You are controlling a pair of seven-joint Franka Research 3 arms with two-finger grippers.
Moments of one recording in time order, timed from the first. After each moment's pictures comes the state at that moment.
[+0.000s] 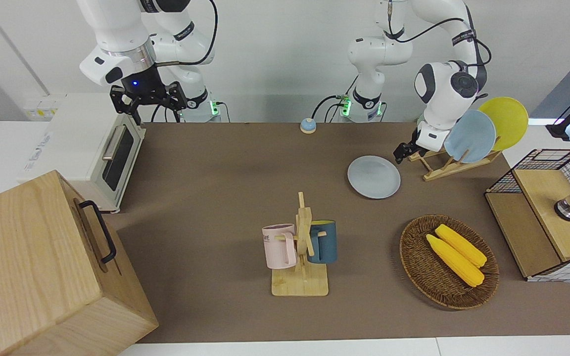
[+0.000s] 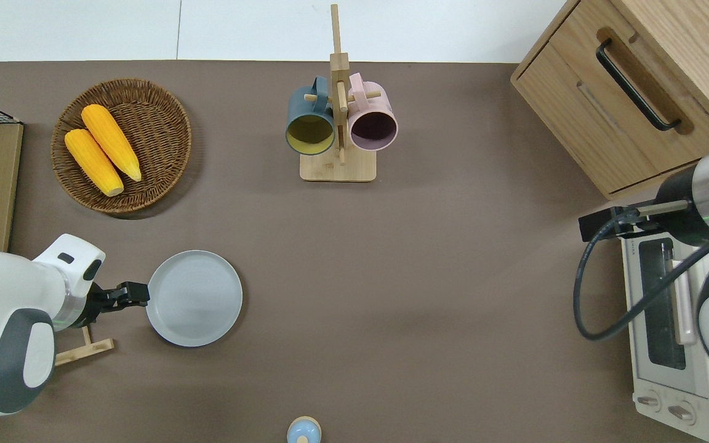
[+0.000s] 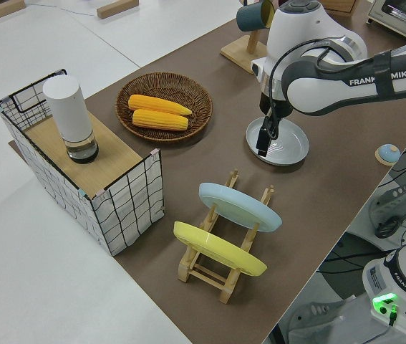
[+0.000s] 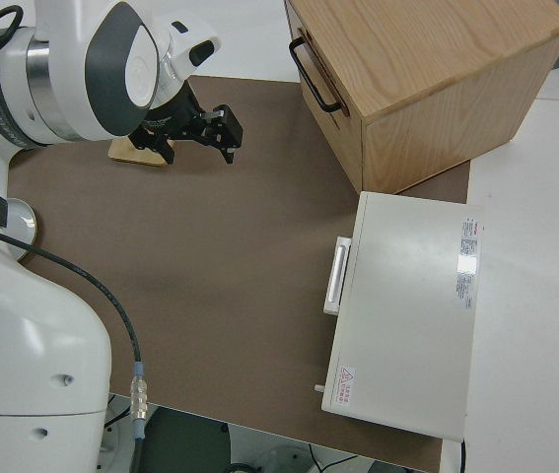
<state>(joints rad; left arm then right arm) 0.02 -0.15 0.01 -2.36 -0.01 2.10 -0.24 -0.15 0.02 0.28 -1.49 -0.02 1.48 0.04</state>
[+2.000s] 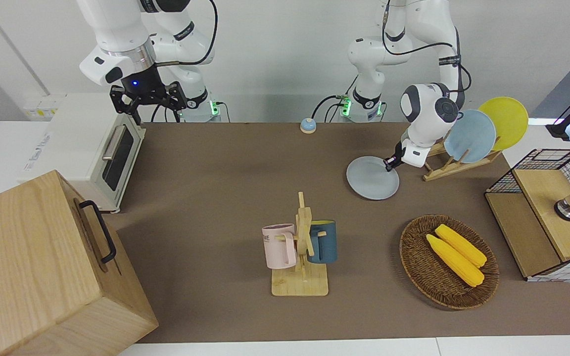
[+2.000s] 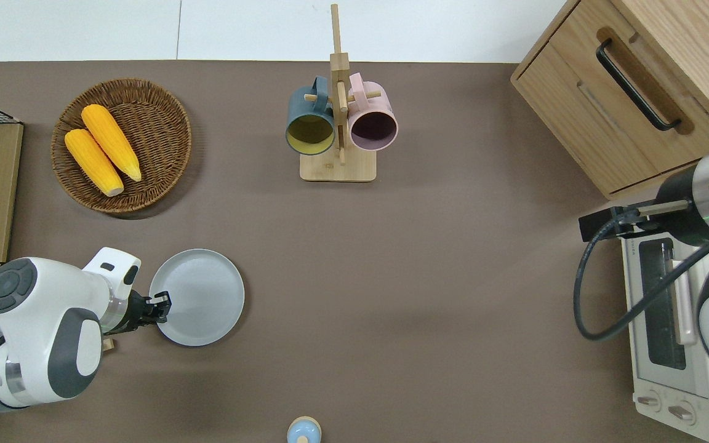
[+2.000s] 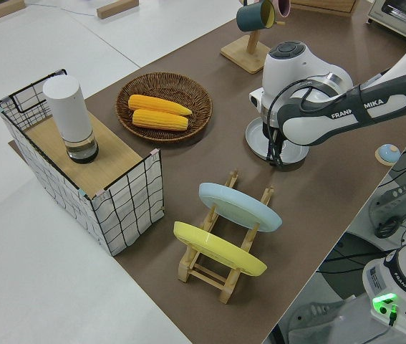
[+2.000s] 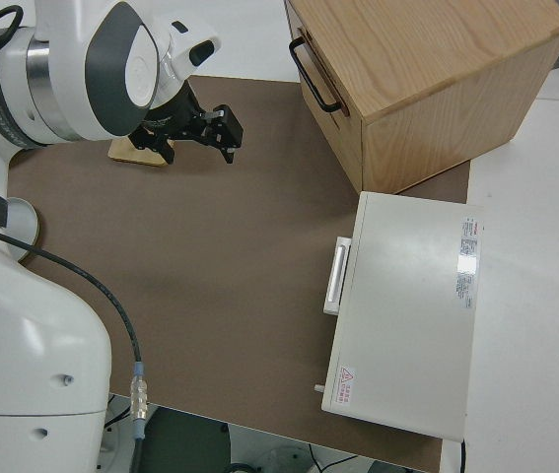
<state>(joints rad) 0.03 -0.03 -0.03 -2.45 -0.13 2.24 -0.30 -0.15 0.02 0.28 -1.49 -0.02 1.48 0.04</state>
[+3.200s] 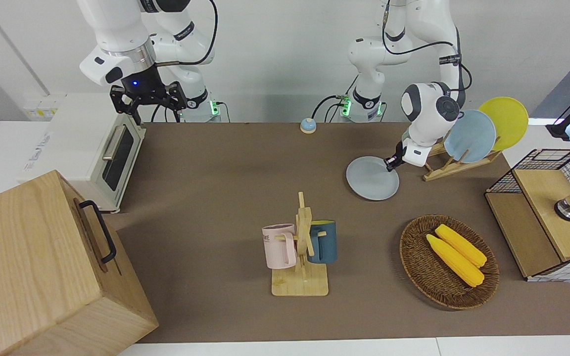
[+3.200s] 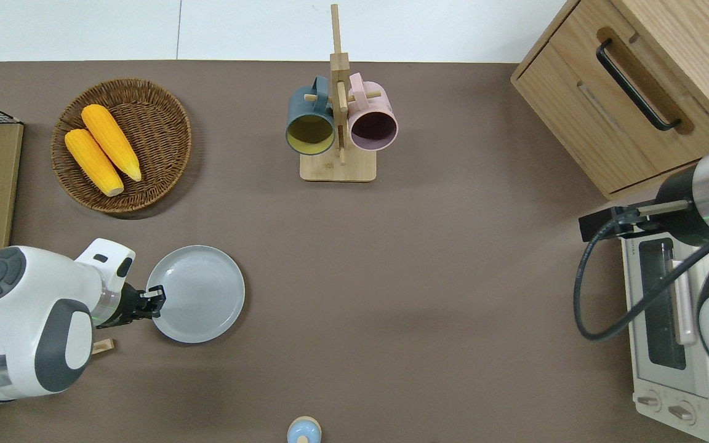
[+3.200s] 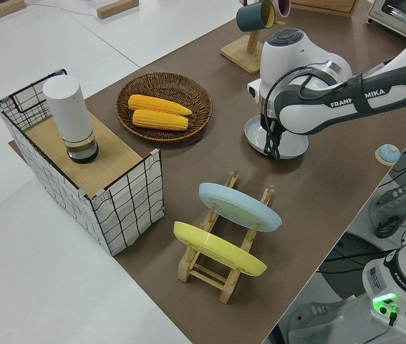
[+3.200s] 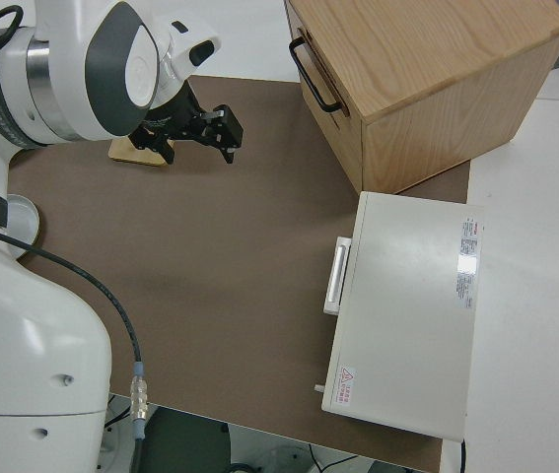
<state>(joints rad) 0.03 -0.04 -0.03 -2.37 -0.09 2.15 -0.30 -0.15 0.02 0.28 -1.49 -0.02 1.48 0.04</state>
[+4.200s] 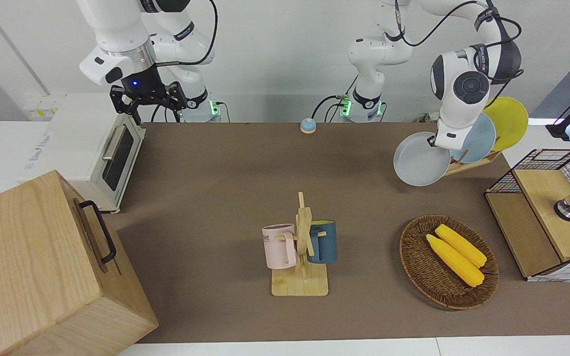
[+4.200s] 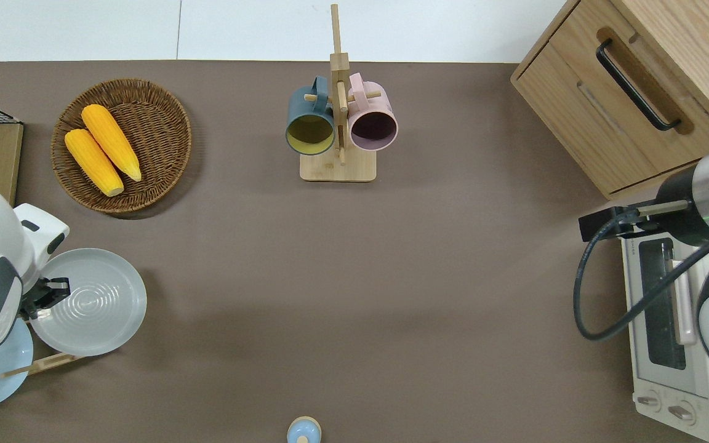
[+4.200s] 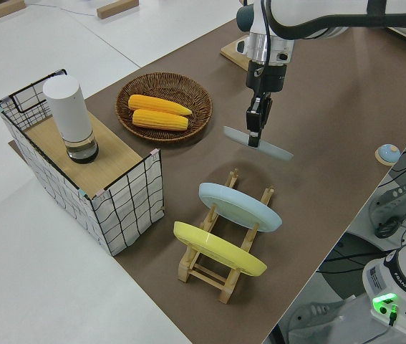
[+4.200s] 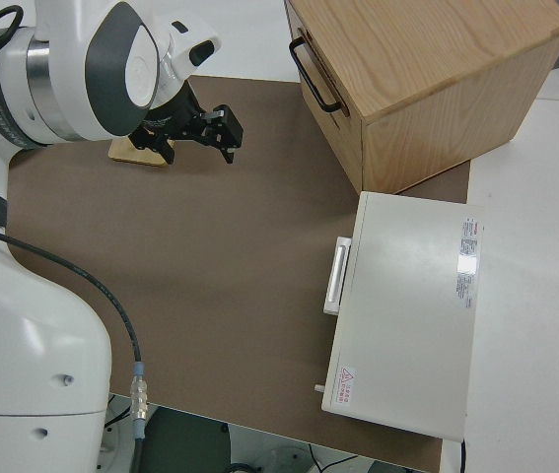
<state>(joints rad) 0.04 -0.05 -0.02 -2.03 0.41 1.65 -0.35 -0.15 0.02 0.28 -1.49 -0.02 1.48 0.04</state>
